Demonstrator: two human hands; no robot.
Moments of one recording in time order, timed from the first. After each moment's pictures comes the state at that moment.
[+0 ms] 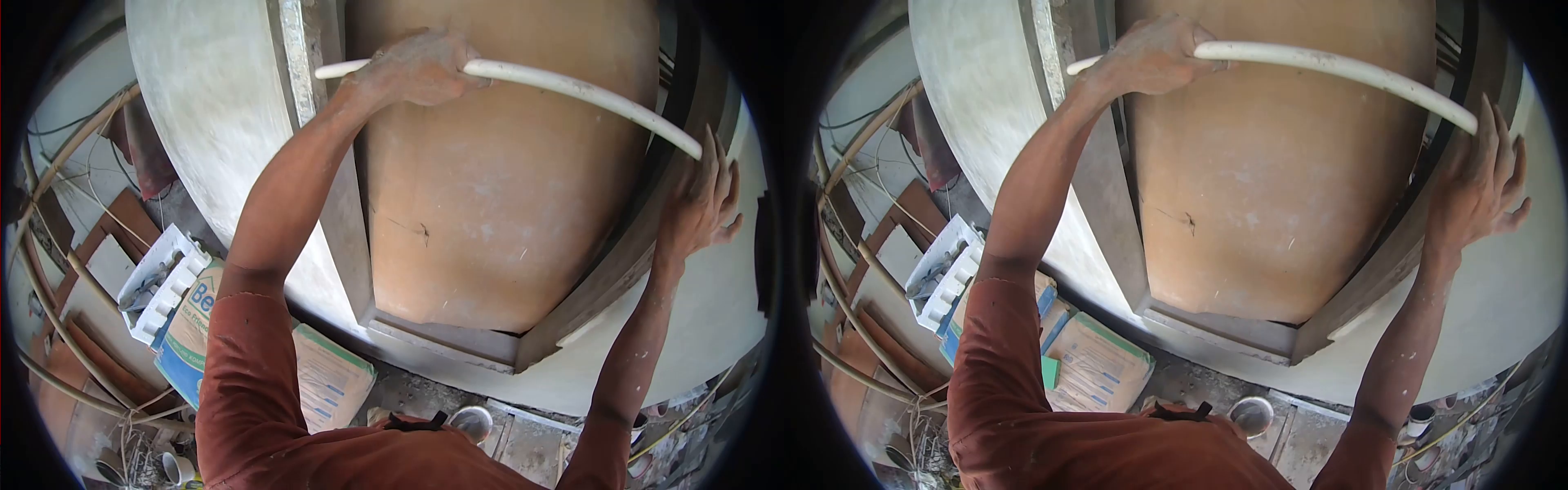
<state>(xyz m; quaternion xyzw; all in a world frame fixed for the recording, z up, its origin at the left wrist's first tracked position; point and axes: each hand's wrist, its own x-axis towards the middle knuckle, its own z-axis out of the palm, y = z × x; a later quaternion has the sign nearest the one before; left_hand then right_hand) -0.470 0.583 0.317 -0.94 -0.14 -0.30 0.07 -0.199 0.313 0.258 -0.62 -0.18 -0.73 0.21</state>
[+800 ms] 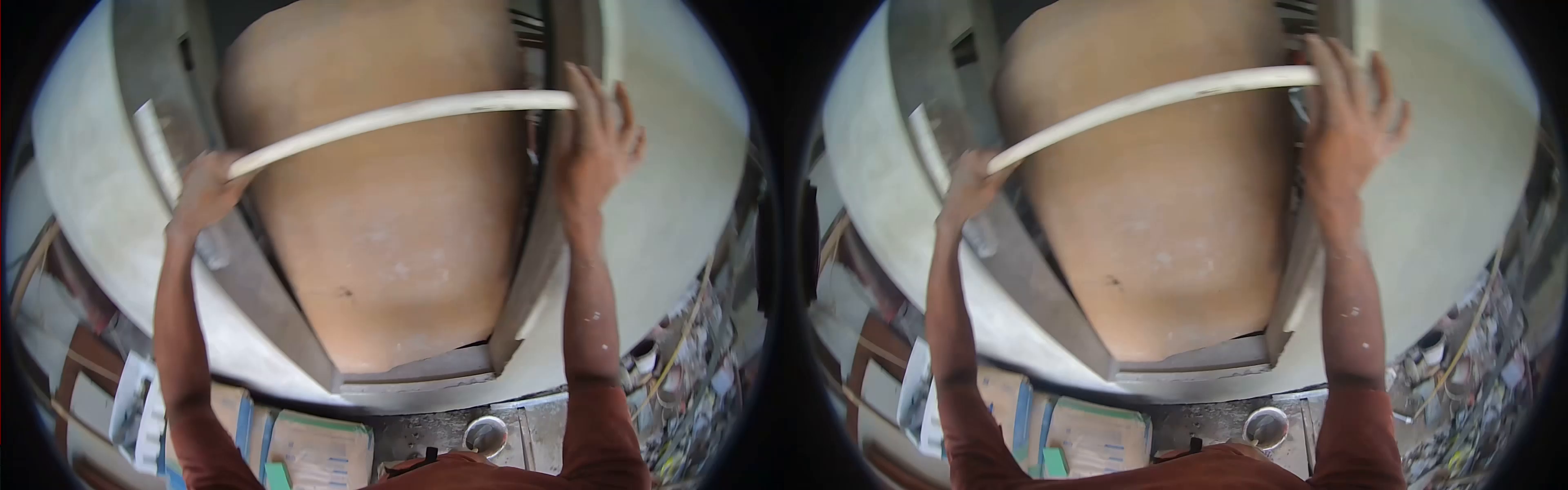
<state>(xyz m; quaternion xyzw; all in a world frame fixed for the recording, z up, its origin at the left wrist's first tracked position) -0.527 0.647 0.299 -0.91 -0.14 -0.36 0.13 -0.228 0.317 0.261 -0.63 -0.17 -0.72 0.25</state>
